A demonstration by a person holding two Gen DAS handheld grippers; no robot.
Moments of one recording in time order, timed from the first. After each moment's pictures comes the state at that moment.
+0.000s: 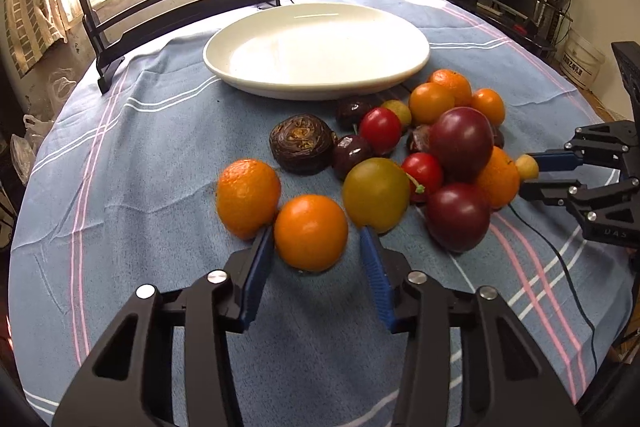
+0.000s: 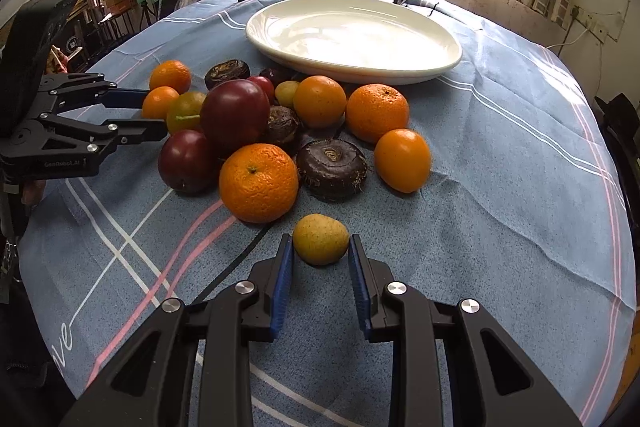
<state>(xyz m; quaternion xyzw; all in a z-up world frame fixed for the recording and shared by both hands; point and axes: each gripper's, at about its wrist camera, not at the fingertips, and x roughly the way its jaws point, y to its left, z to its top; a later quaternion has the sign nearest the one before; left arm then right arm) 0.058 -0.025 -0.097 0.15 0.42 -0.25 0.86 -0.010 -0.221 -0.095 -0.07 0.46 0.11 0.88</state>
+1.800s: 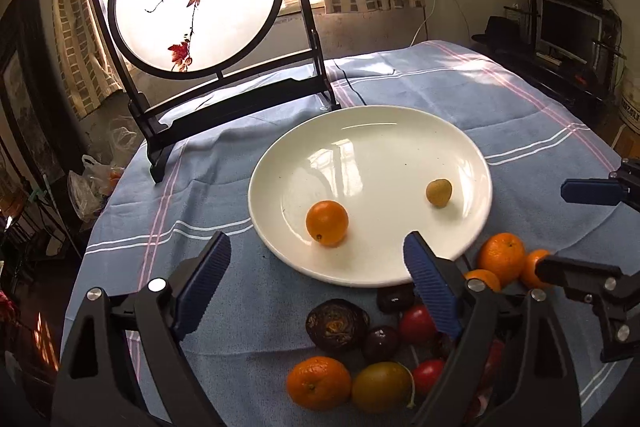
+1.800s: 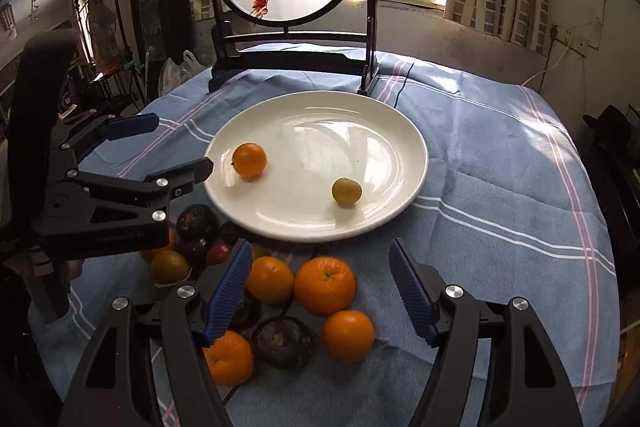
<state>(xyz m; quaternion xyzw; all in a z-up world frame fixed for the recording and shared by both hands) 0.111 -0.085 -0.029 0.16 0.32 -0.15 0.92 0.045 -0.242 -0.030 -0.02 0.37 0.11 0.92</state>
